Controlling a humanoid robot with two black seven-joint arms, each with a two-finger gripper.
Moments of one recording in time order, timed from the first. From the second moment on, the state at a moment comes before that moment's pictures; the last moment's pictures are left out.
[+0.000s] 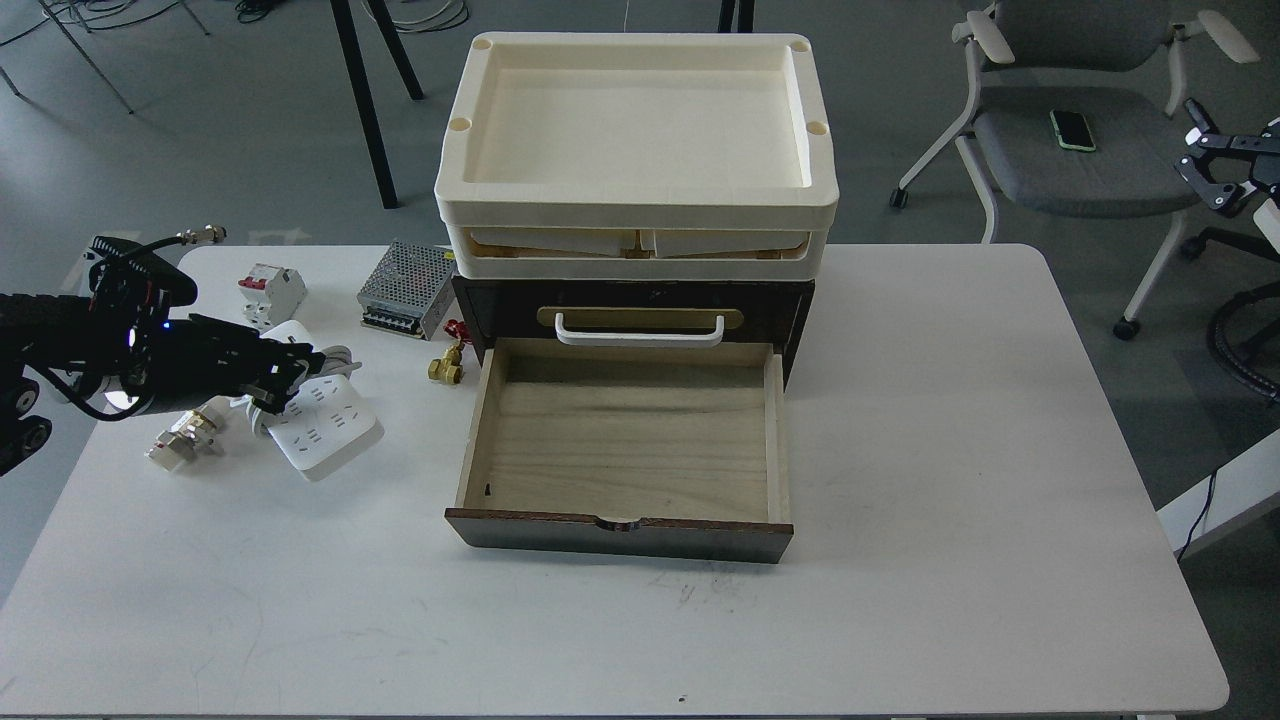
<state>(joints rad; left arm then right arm) -0.78 0.88 -0.40 -1.05 1.97 -0.28 -0.49 0.69 -0.71 0.95 0.74 0.12 0.49 0.13</state>
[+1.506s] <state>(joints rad) -0.68 0.69 -0.42 -1.33 1.22 -0.35 -0.49 0.68 -0.70 0.96 0.72 0.12 0.49 0.13</state>
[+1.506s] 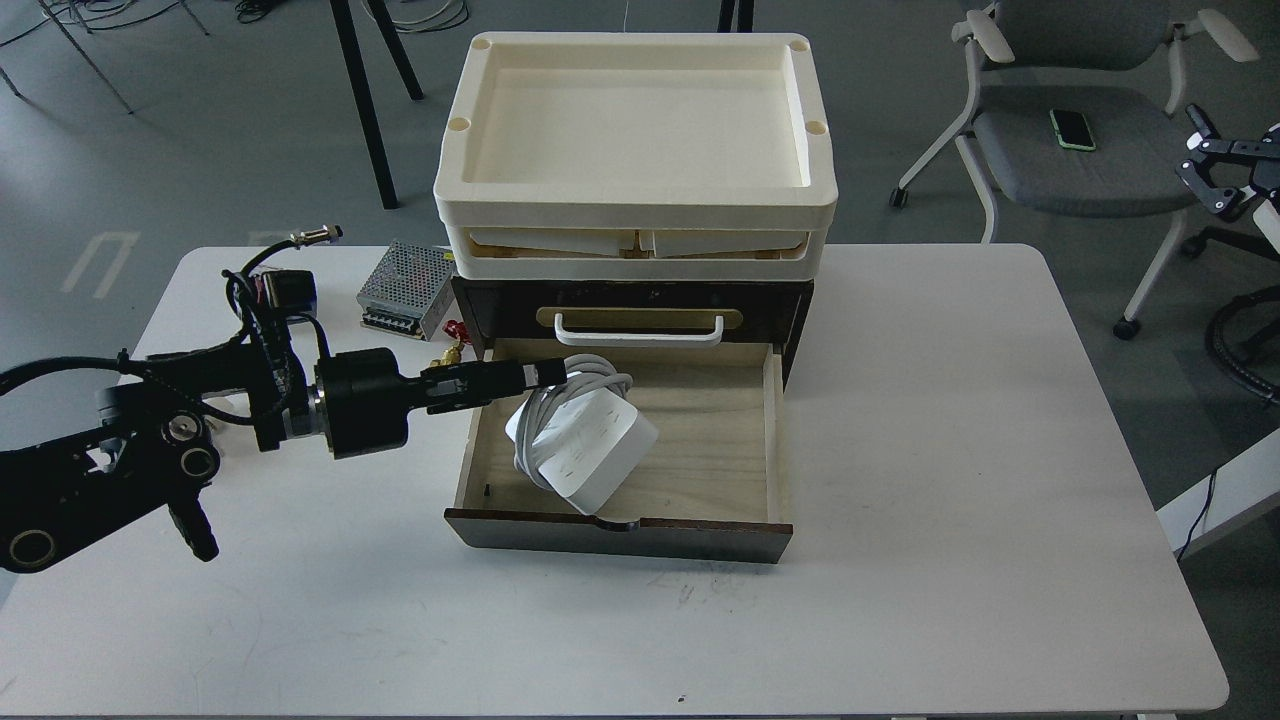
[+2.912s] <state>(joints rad) -0.48 0.38 -0.41 -1.09 0.99 -0.11 -0.49 0.65 -0.71 0.96 0.72 0.12 0.49 0.13</state>
